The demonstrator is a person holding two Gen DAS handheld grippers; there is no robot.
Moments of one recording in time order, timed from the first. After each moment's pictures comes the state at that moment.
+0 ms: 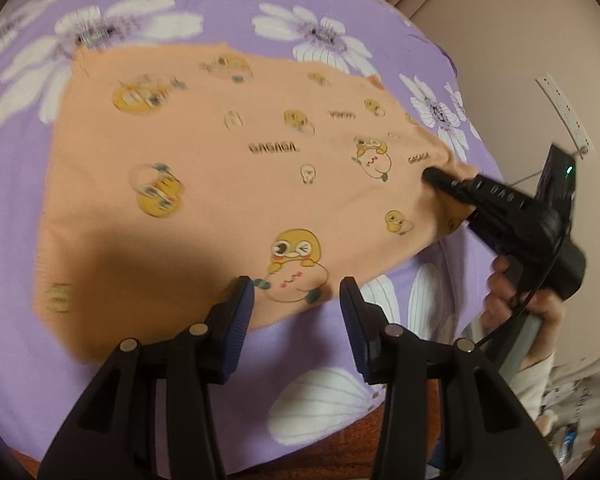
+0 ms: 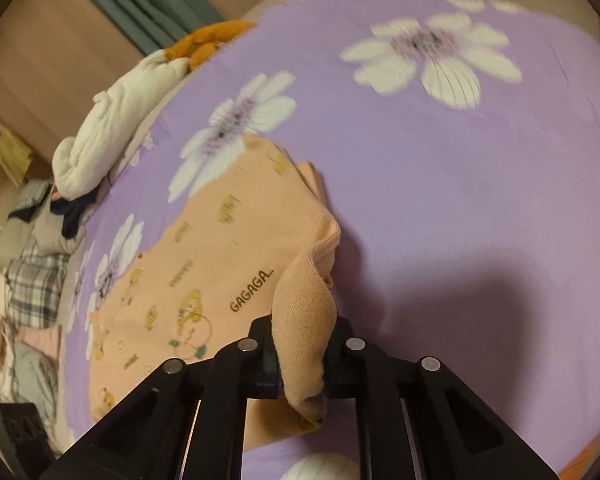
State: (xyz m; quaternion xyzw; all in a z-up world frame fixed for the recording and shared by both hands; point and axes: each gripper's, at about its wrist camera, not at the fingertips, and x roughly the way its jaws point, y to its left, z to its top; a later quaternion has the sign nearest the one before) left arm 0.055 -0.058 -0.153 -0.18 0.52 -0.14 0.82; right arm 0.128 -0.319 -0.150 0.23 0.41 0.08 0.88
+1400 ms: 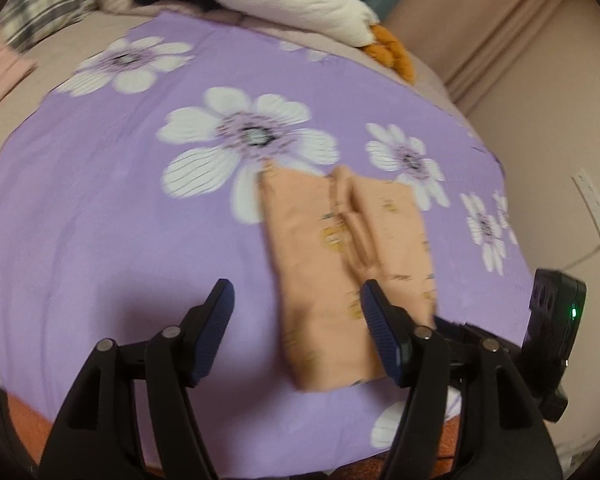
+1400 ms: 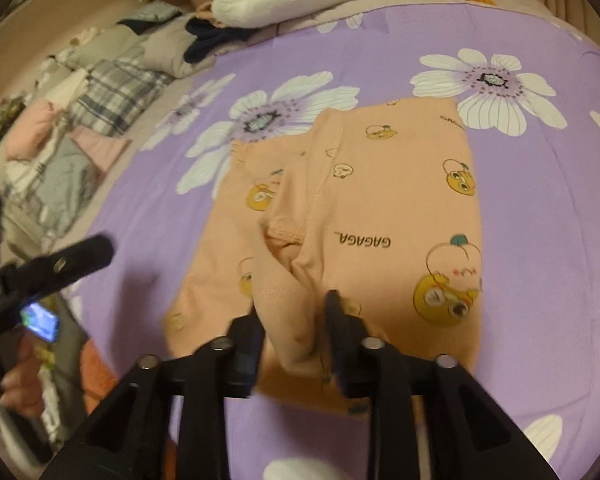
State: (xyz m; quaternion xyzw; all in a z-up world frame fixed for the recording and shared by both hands) left arm 0.041 0.069 -0.095 -0.24 0.43 -0.03 0.87; right arm 0.099 -0.152 -0.132 0.03 0.47 0.32 0.82
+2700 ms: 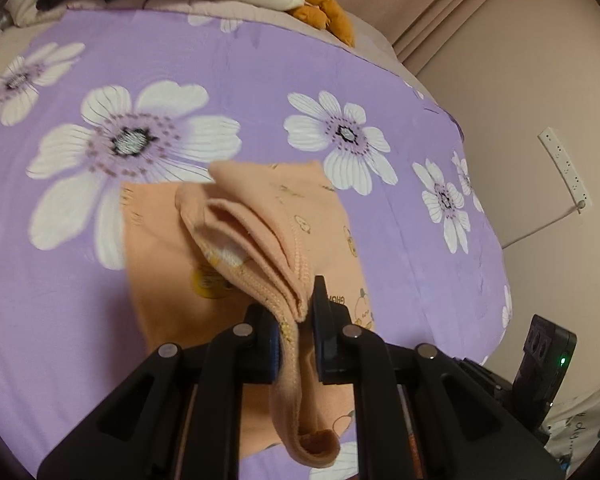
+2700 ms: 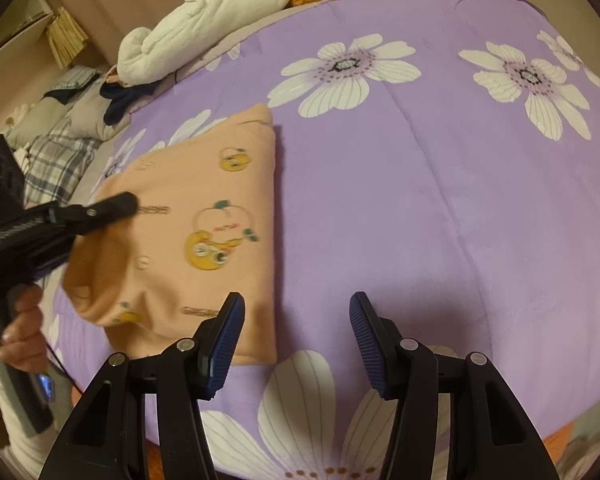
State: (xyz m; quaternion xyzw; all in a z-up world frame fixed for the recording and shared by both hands) left arm 0.121 0.015 -0.099 -0.21 0.46 -0.12 0.85; right arm 0.095 -0.243 -0.138 0.10 0.48 0.19 0.85
